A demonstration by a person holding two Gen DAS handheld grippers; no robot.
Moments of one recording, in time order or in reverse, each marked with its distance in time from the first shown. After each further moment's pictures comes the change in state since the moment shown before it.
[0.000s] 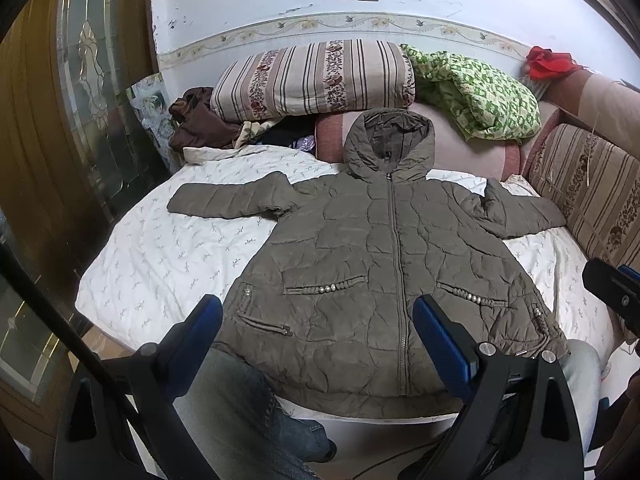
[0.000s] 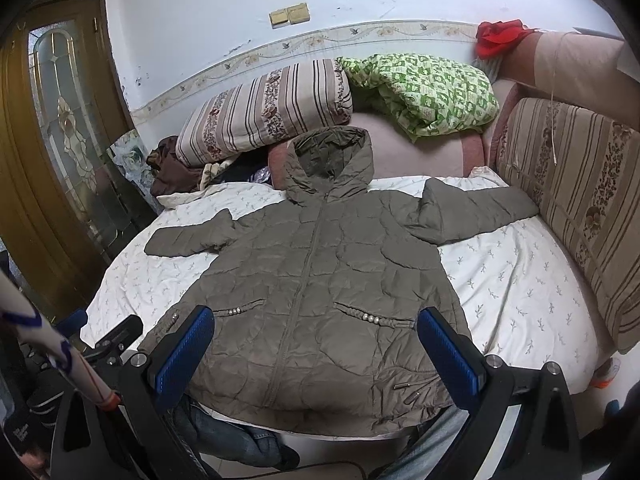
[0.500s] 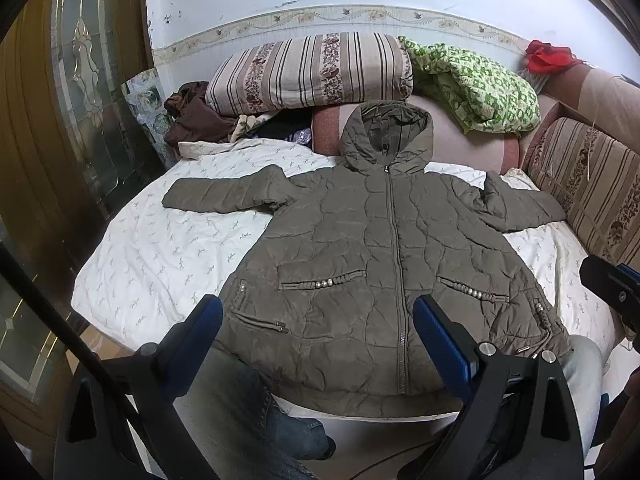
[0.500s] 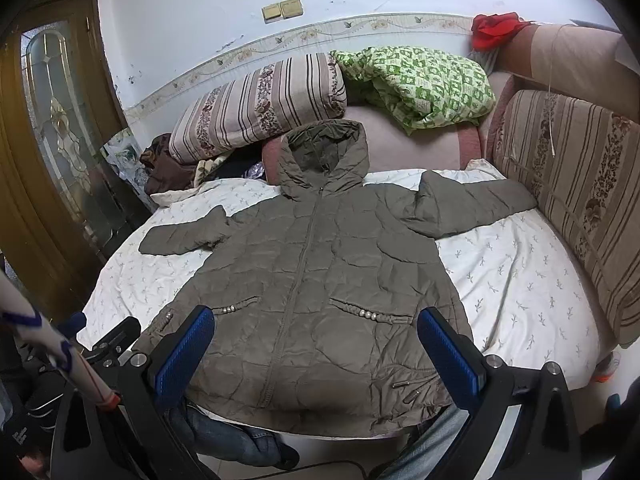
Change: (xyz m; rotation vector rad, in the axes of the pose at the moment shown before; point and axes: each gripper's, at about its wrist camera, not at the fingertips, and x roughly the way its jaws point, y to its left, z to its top) left arm 0.012 -0.003 -0.002 0.010 0.026 -0.008; right arm 0.012 -0.003 -0.001 0.014 0.019 -0.018
